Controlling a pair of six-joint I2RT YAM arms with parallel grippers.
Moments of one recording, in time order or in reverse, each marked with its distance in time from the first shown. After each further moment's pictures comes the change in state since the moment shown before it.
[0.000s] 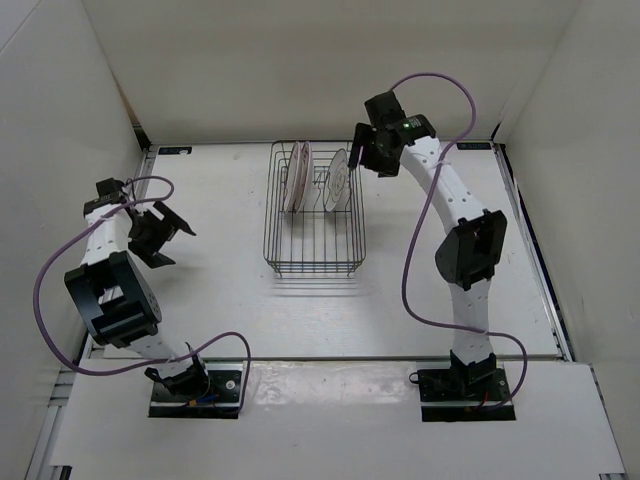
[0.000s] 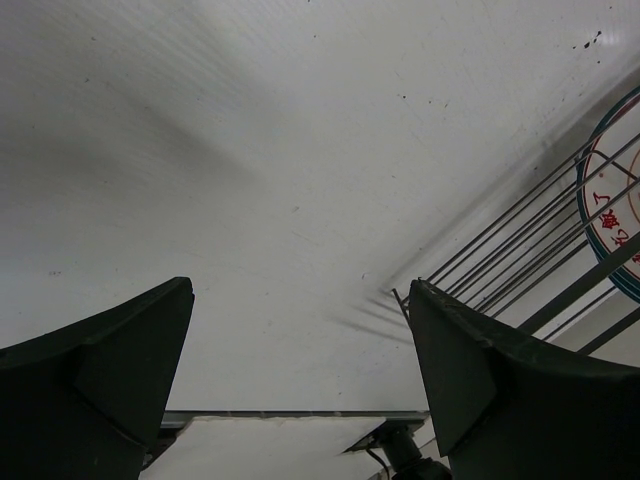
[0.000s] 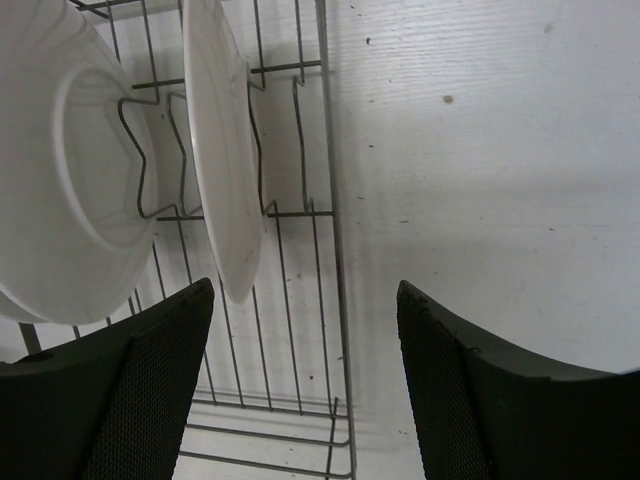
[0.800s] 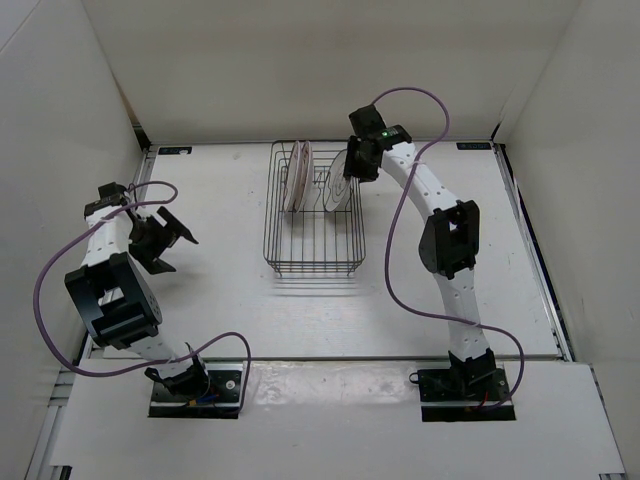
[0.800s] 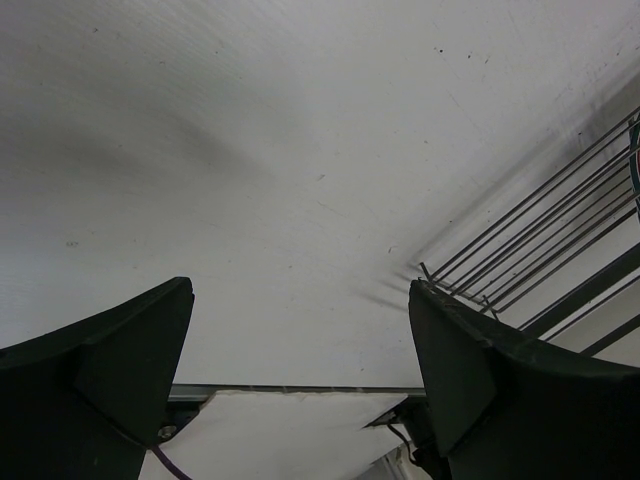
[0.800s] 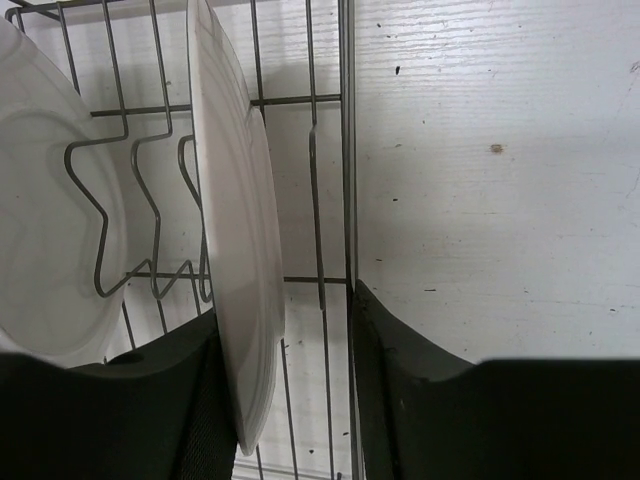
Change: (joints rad) left arm 0.001 -0.011 -0.019 -0.061 -0.004 0.064; right arm 0.009 0.204 0.068 0.113 -0.023 -0.010
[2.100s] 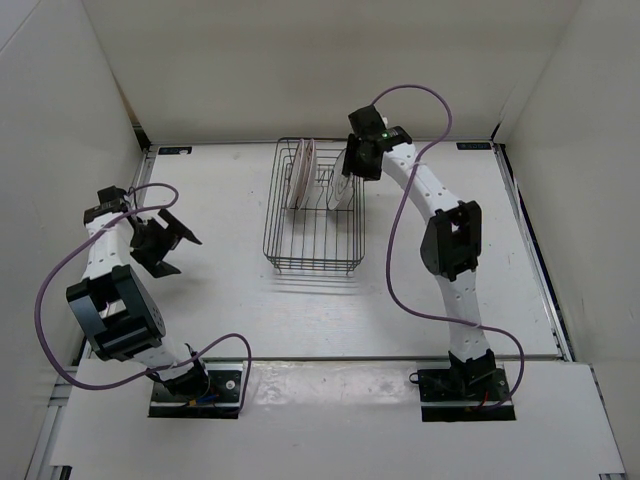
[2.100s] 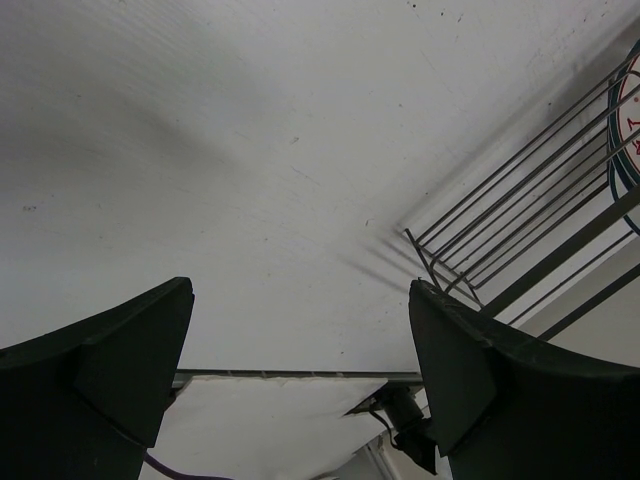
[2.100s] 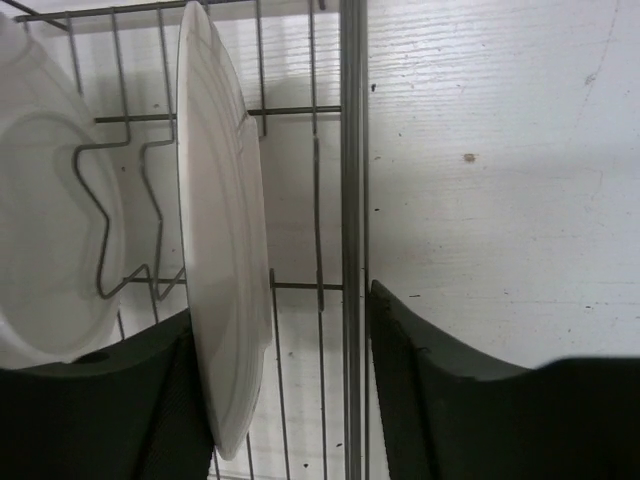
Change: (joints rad) left arm 0.000 -0.084 -0.050 -0.015 0.053 -0.039; right arm 0.009 -0.033 -0.046 0.034 0.078 0.002
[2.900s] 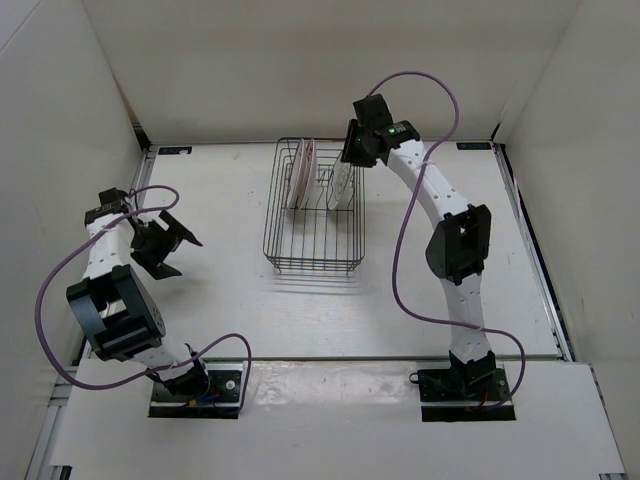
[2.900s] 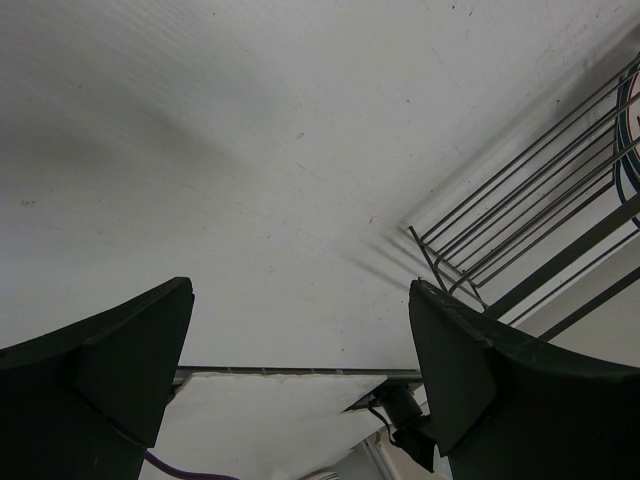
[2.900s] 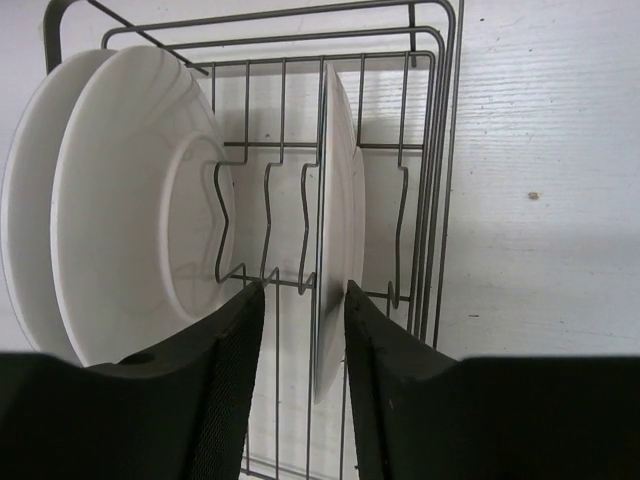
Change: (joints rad) left arm 0.000 0.000 -0.017 0.001 0.000 -0.003; right arm 0.005 -0.072 0.000 0.089 -0.095 0.024
